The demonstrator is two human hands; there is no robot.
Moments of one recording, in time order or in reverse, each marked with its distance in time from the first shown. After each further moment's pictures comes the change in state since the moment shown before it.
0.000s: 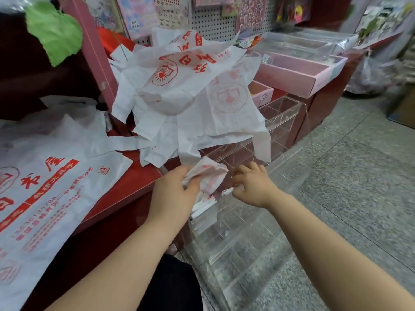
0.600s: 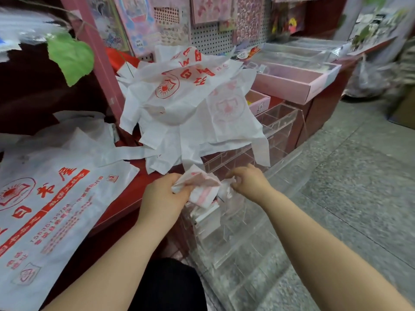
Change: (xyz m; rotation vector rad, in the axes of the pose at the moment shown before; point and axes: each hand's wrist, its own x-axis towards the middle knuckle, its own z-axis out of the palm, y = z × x) left_hand -0.003 -0.001 -0.024 0.103 0.005 -0.030; right_hand 0.010 -0.010 -0.007 0.236 0.110 0.118
